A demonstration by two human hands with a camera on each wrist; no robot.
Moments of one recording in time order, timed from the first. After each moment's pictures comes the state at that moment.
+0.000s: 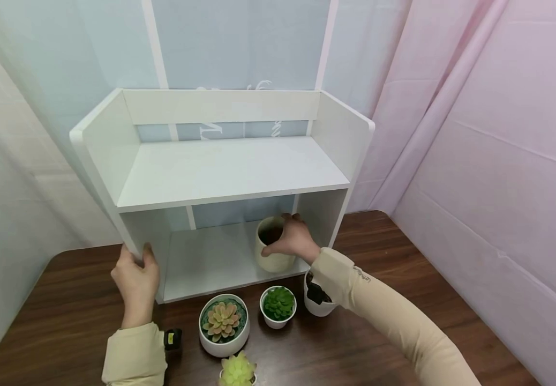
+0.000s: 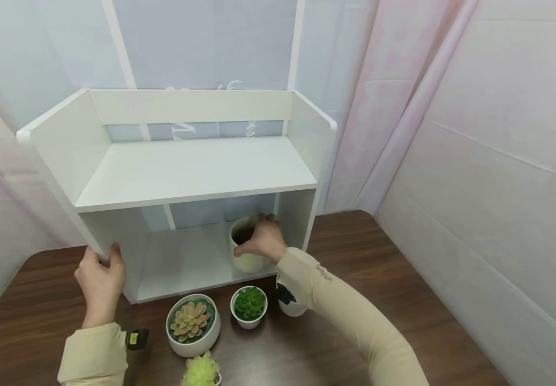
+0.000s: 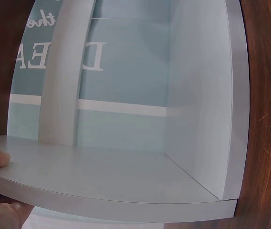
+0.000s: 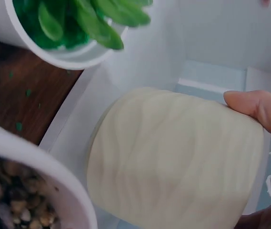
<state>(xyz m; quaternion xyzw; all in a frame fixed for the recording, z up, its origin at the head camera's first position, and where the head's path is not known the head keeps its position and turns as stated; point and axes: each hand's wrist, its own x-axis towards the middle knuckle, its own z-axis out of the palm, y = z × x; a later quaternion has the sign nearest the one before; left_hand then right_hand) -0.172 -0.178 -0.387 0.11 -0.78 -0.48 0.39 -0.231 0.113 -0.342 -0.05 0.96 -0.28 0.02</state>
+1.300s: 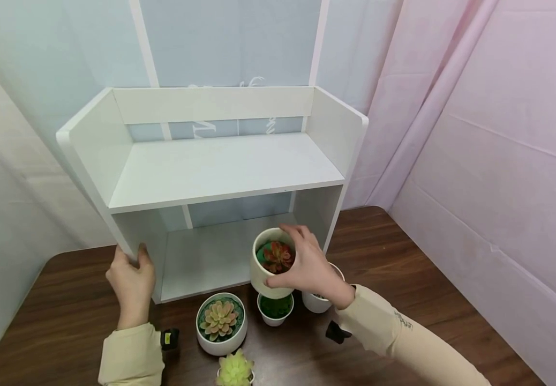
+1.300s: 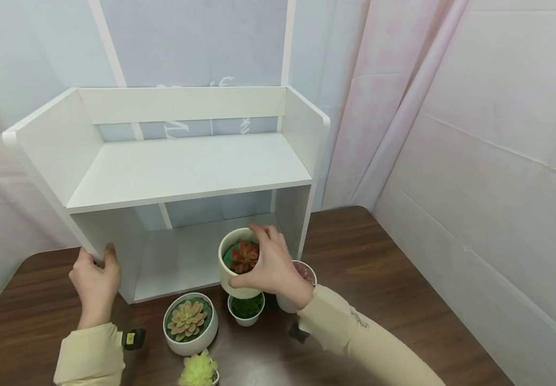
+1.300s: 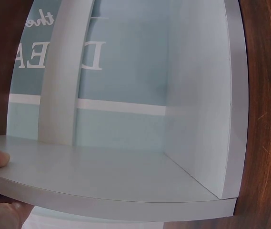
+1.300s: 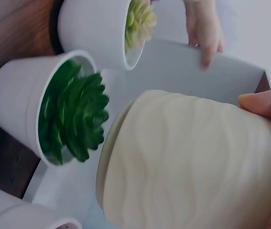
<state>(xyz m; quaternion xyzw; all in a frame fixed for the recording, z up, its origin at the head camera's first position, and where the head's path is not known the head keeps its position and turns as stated) -0.170 -0.177 -0.385 0.11 -0.78 -0.48 0.38 -0.143 0.130 -0.321 -0.13 0.93 -0.34 -0.05</state>
